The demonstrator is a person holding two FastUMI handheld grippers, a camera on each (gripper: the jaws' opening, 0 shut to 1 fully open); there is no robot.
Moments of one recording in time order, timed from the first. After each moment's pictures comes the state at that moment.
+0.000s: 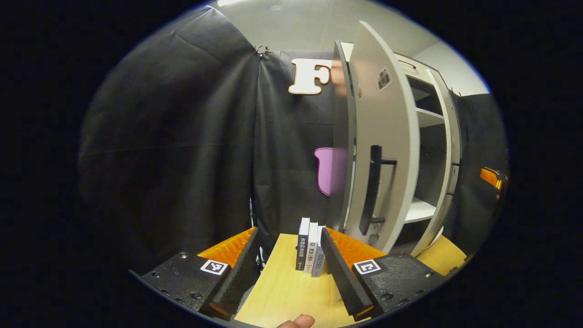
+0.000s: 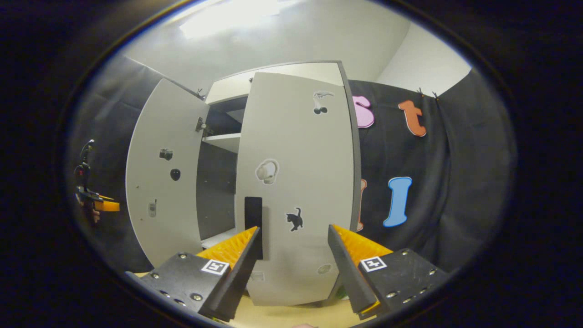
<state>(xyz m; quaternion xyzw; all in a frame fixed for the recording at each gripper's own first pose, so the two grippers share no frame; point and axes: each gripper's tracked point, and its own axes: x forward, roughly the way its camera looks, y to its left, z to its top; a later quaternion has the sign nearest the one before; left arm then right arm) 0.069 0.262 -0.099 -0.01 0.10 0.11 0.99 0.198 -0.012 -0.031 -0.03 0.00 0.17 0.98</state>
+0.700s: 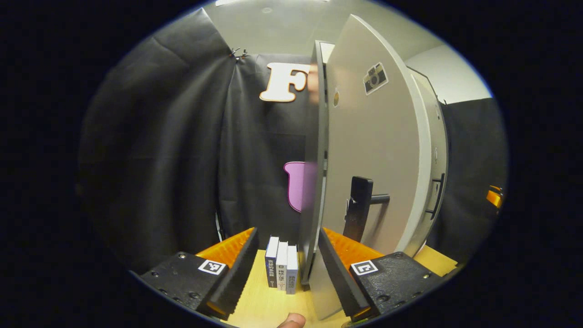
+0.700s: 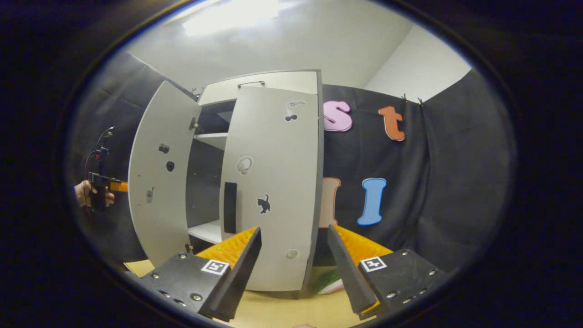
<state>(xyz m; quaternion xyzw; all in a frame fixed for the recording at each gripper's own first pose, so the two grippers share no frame) 0.143 0.187 -0.073 -0.03 0.06 0.02 1.00 0.142 -0.099 -0.038 -0.05 0.01 0.13 0.99</state>
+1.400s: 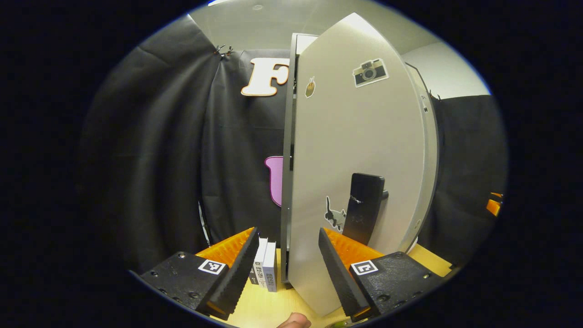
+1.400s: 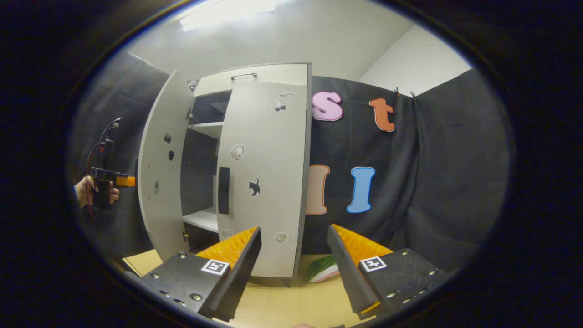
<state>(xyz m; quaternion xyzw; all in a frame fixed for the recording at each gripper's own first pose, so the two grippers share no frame) 0.161 0.134 -0.081 -0.03 0.08 0.01 1.00 0.123 -0.124 -0.042 -0.06 0.03 0.11 0.99</state>
